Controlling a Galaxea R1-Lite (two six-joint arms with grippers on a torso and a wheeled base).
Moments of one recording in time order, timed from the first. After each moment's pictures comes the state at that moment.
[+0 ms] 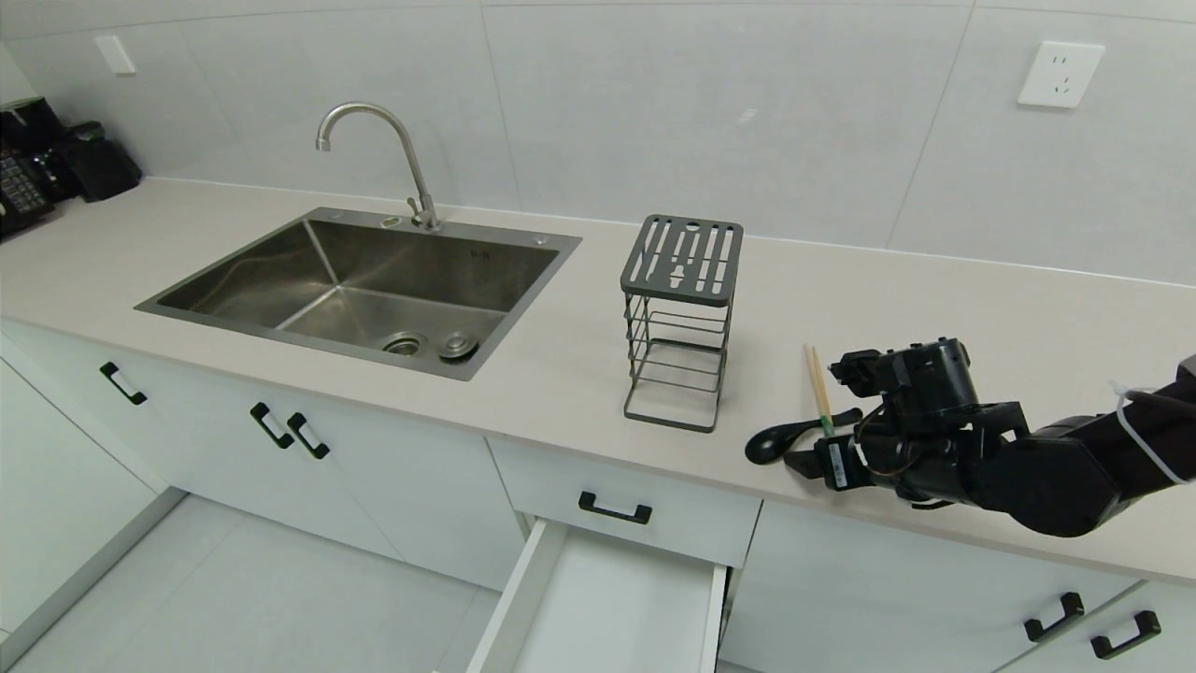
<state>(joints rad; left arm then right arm) 0.00 0.00 0.00 0.00 0.04 -0.04 0.39 1.96 -0.90 -0.43 -0.13 0.09</state>
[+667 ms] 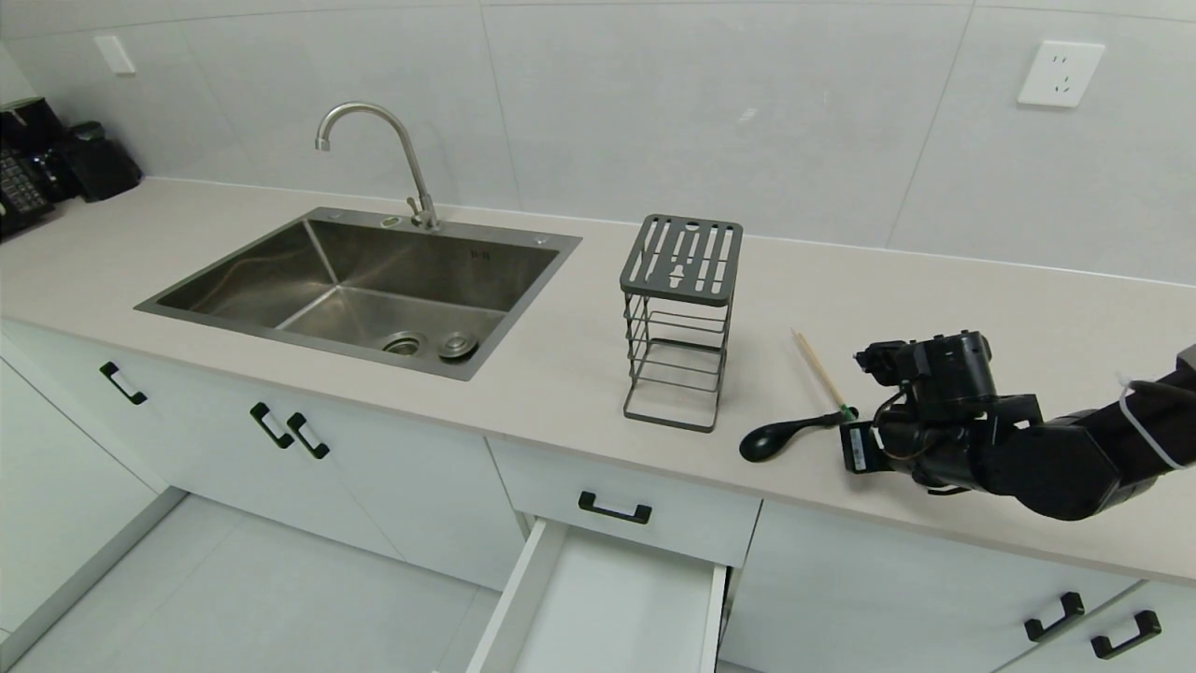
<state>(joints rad) 0.00 0.00 0.00 0.00 0.04 -0.04 0.31 1.98 -0.91 -0.46 -0.16 0.09</state>
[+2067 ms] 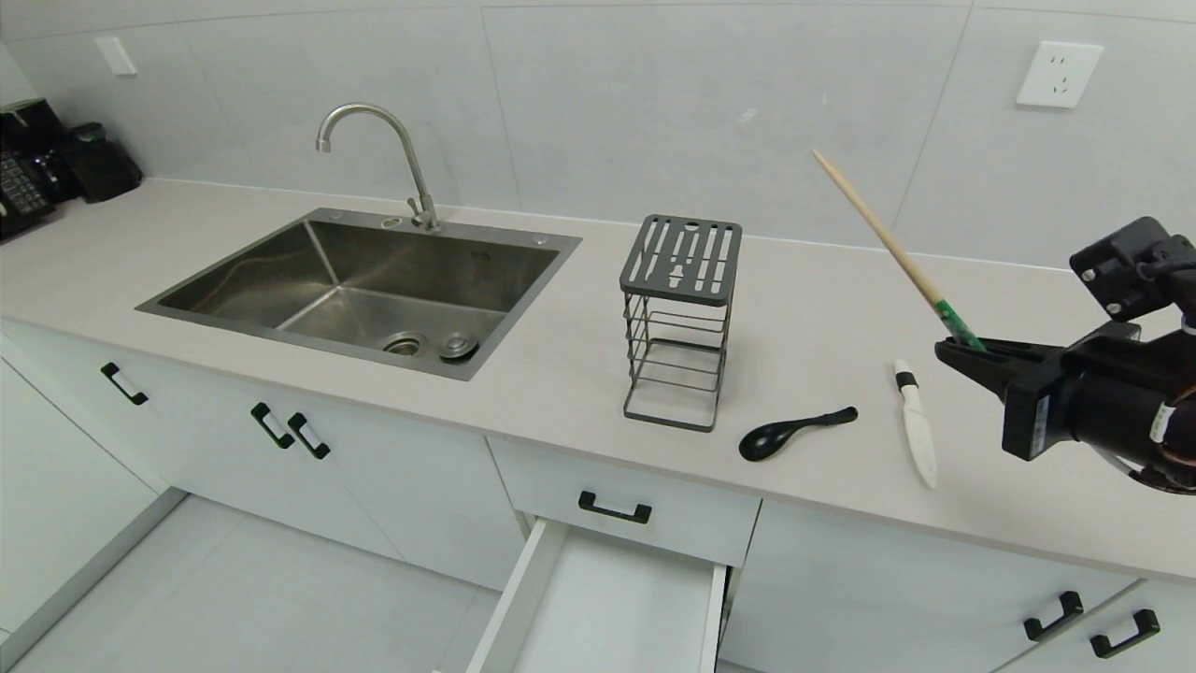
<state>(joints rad) 0.00 0.00 0.00 0.00 0.04 -0.04 0.37 1.33 -0.64 -0.57 0.02 -0.23</state>
